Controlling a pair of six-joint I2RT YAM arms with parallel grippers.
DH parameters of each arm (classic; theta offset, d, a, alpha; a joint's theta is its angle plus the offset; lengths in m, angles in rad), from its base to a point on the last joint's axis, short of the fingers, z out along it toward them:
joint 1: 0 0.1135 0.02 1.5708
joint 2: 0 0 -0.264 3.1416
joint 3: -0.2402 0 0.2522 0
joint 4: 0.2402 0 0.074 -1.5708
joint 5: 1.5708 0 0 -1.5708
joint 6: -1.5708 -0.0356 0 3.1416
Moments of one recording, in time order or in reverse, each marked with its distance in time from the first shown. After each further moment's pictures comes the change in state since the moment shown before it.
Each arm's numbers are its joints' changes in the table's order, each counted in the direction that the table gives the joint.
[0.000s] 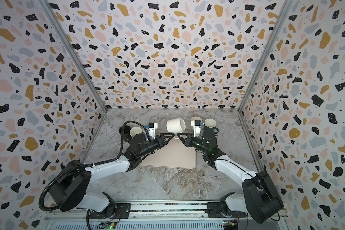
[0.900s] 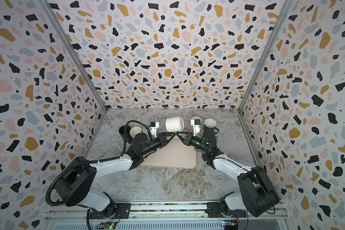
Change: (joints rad) left arm -0.001 -0.067 -0.033 -0.071 0.024 0.072; right arm -0.003 -0.066 0.019 -0.180 -0.051 -0.105
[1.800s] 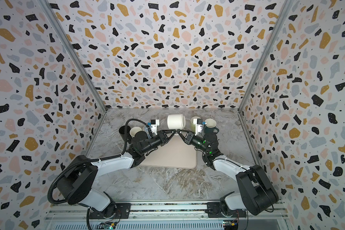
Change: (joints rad) left arm 0.000 -0.017 -0.035 -0.038 -0.003 0.051; right arm -0.002 -0.018 0.032 -0.173 0.020 -0.084
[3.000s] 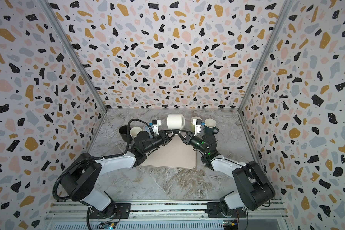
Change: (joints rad) left arm -0.004 -0.045 -0.026 -0.019 -0.021 0.028; right arm 0.020 -0.053 0.017 -0.103 0.040 -0.042
